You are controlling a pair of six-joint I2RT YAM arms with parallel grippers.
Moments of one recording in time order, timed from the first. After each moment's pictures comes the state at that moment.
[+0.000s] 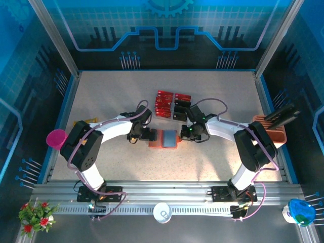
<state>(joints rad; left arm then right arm) -0.51 1.72 0.98 -0.57 0.02 -0.48 0.52 1.68 0.93 -0.47 -0.26 0.61</state>
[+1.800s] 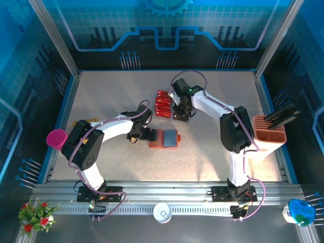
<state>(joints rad) -0.51 1.73 1.01 -0.60 0.03 -0.44 0.51 2.03 1.63 -0.84 0.08 -0.13</state>
